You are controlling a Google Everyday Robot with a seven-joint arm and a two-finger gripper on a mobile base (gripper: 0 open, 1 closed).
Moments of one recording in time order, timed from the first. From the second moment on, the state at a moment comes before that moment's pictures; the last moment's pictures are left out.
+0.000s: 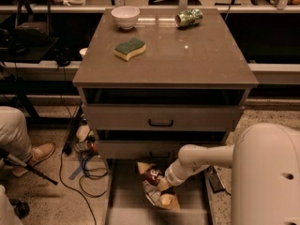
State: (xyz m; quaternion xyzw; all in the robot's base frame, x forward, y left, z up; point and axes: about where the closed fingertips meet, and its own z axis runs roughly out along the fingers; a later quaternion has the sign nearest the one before) arm 0.502 -0.056 0.331 -0.33 0.92 0.23 0.05
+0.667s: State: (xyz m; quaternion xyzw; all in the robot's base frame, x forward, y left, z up) arm 0.506 -0.051 0.227 -0.26 0.91 0.31 0.04
